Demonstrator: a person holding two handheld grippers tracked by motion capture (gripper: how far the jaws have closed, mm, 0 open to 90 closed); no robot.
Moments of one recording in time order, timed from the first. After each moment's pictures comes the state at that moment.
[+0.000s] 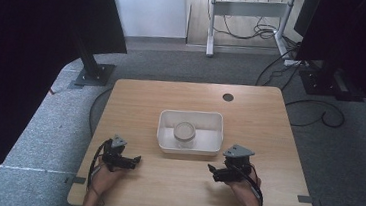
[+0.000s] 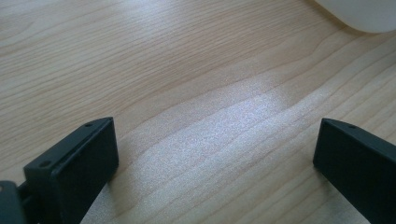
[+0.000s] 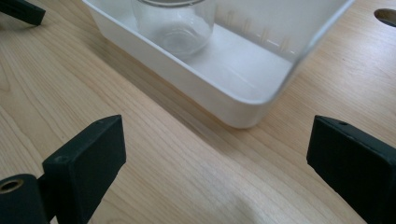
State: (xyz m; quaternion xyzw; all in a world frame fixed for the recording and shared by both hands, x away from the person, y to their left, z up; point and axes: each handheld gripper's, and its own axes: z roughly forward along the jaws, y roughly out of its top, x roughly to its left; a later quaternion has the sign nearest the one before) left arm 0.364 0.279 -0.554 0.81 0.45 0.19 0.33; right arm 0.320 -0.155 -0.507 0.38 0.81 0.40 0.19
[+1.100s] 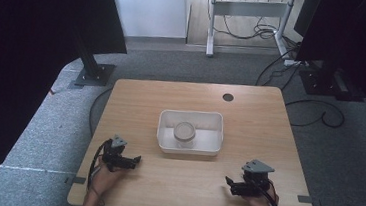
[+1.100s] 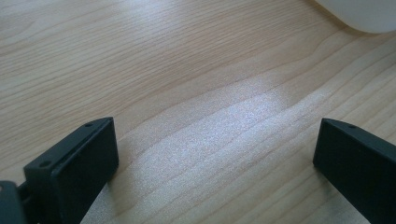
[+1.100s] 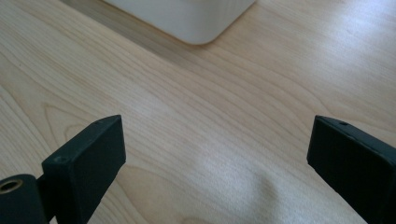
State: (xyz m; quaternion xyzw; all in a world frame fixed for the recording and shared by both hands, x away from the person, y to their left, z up) left arm 0.364 0.279 -0.554 0.81 0.45 0.19 0.33; right arm 0.289 -0.206 -0.537 0.42 0.80 0.38 0.20
